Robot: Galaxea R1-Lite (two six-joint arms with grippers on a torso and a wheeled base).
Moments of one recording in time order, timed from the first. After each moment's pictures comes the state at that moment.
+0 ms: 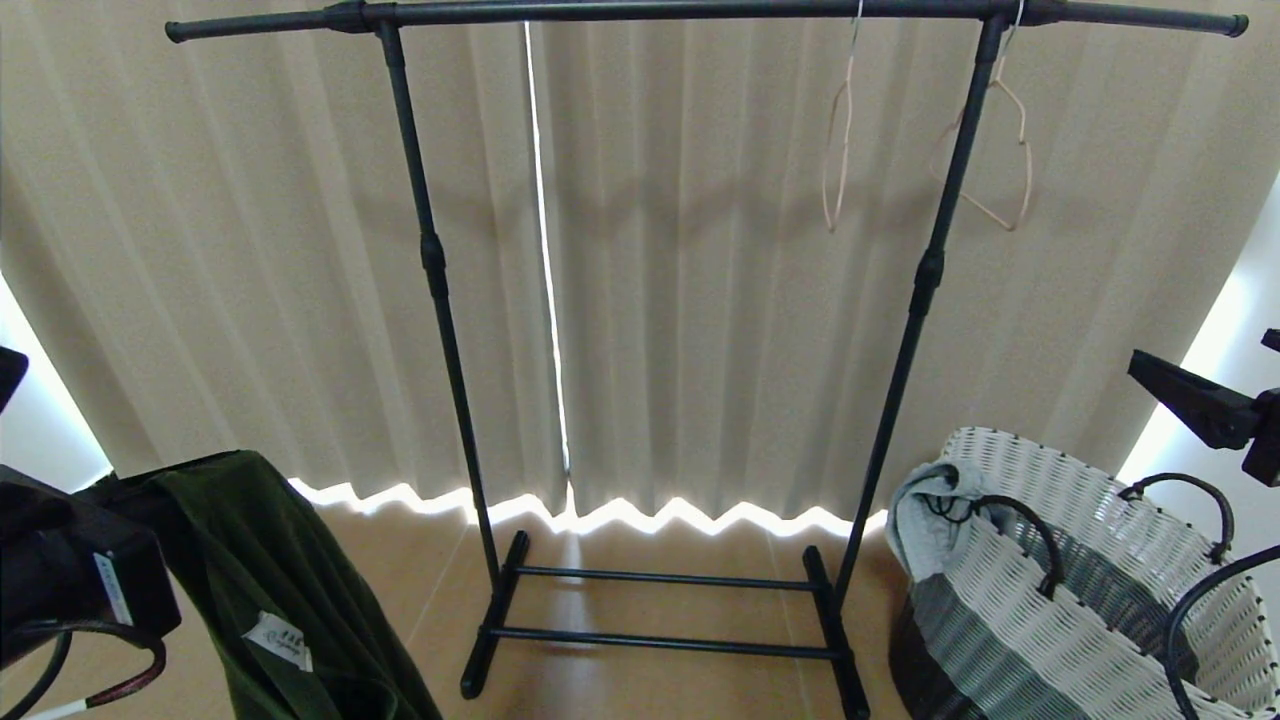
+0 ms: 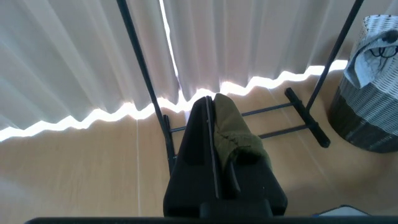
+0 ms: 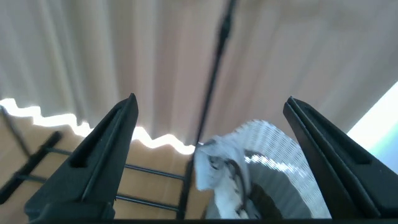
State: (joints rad) left arm -0.33 0.99 -0.52 -0.25 0.07 0.08; right arm 0.01 1.12 -0.56 -0.49 0.01 -0.11
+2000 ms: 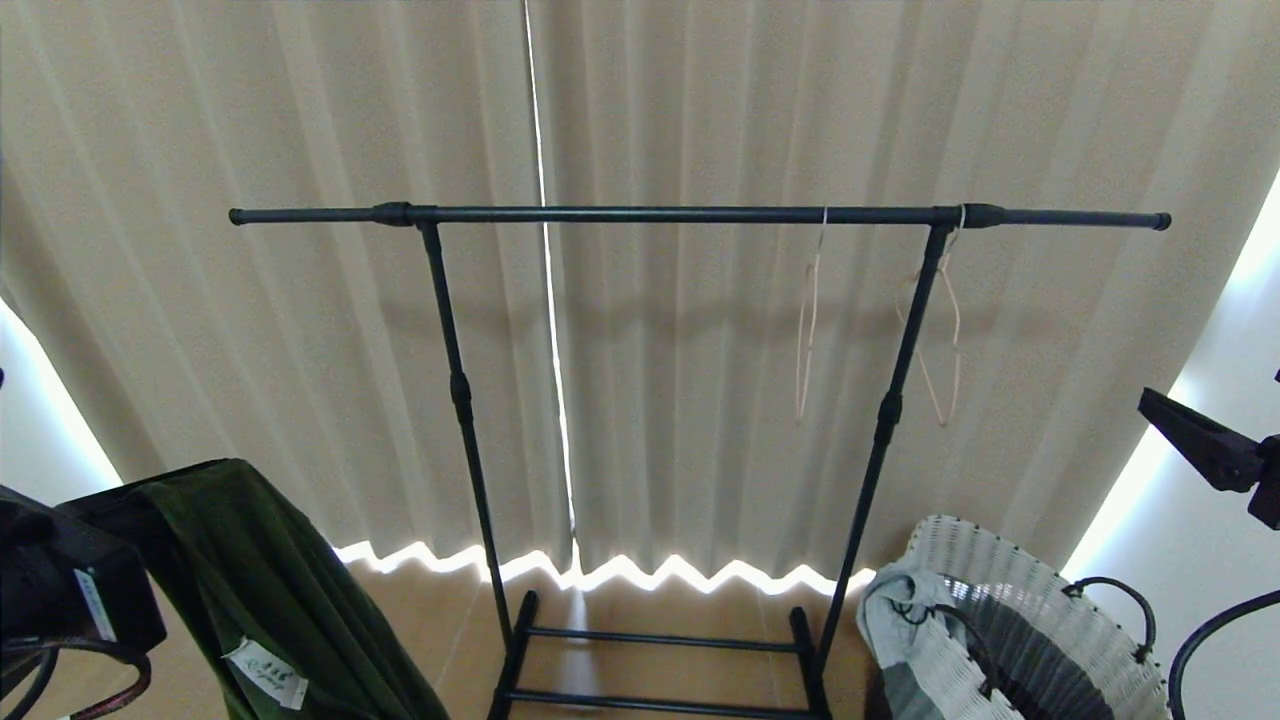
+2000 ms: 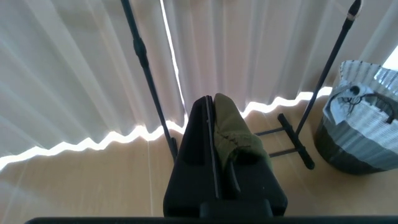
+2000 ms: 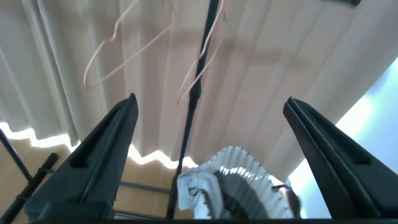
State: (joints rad) left arm -0.32 0.96 -0.50 -0.25 0.07 0.08; right arm -0.02 1.08 -0.45 -0.55 0.01 -0.13
